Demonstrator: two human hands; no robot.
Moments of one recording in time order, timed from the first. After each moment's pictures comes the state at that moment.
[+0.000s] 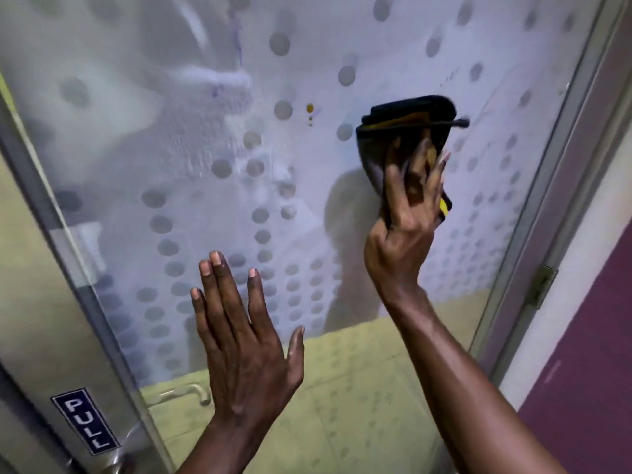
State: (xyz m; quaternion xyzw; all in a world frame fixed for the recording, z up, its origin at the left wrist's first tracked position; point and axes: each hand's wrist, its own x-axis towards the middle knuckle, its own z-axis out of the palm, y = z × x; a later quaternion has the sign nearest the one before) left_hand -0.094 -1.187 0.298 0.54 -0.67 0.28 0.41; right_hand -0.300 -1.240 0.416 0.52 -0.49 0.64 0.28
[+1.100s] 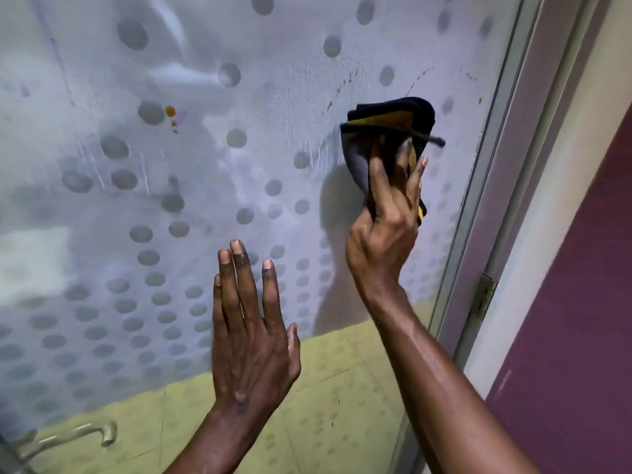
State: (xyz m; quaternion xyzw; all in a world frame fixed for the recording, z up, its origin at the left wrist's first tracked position) left_hand -0.228 -1.209 0.312 0.51 -0.71 0.28 0.39; right_hand -0.400 -1.247 0.428 0.47 -0.52 0.68 0.22
